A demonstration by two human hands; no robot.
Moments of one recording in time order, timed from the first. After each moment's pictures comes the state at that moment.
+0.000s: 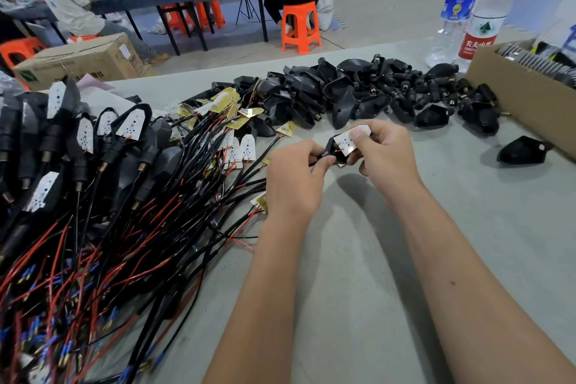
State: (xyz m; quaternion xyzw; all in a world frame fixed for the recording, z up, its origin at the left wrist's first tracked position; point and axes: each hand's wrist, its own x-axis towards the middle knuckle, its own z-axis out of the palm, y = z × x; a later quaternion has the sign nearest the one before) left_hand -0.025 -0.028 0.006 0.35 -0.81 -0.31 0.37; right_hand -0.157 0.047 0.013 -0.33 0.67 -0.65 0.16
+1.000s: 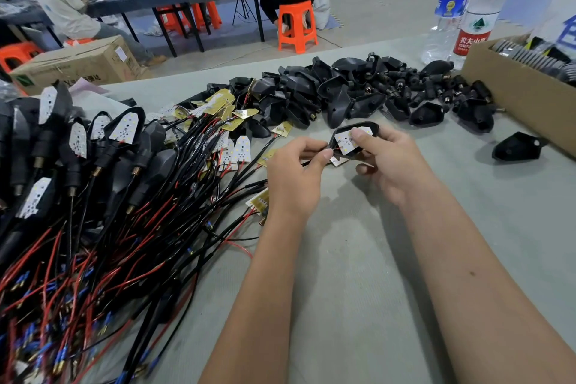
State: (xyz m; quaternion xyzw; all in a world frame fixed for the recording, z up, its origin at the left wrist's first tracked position) left_hand -0.032 -0.023 0.004 0.32 -0.74 -0.43 0.41; right_hand -0.169 0.054 0.011 -0.20 0.59 -0.72 0.31
